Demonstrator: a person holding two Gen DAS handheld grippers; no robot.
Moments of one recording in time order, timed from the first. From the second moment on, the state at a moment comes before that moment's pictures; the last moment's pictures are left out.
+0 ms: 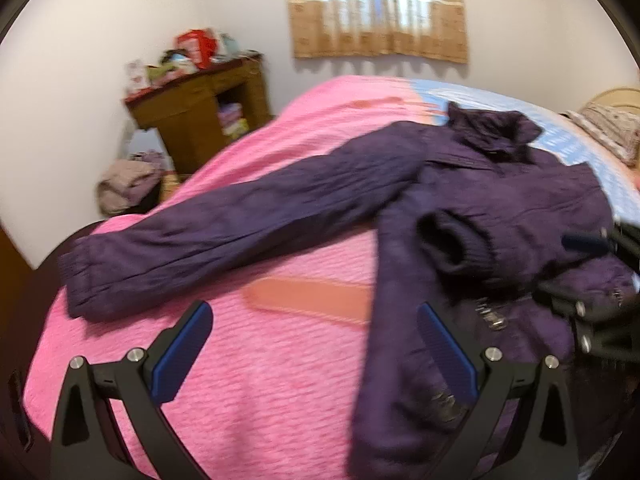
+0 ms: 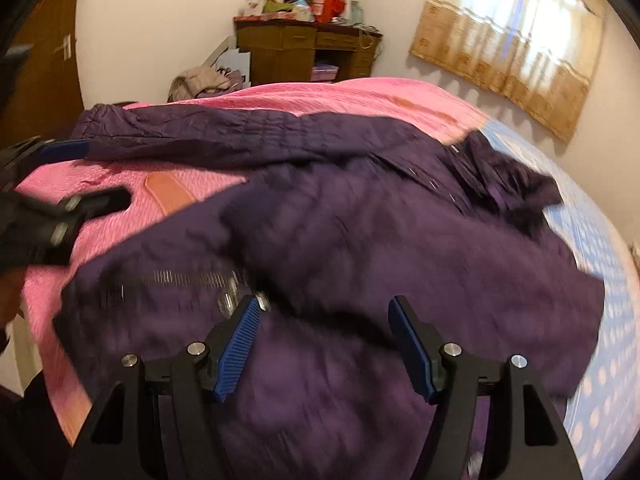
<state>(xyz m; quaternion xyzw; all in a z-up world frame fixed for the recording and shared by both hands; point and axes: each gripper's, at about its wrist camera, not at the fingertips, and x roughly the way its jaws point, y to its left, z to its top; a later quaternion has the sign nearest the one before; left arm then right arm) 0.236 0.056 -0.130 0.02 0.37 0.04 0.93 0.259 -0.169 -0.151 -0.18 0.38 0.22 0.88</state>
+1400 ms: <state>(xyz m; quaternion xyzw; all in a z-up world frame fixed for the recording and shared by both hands) 0.374 -0.066 -0.184 0.12 0.42 0.01 0.90 0.408 -0.376 -0.181 0.03 0.39 0.02 0.92</state>
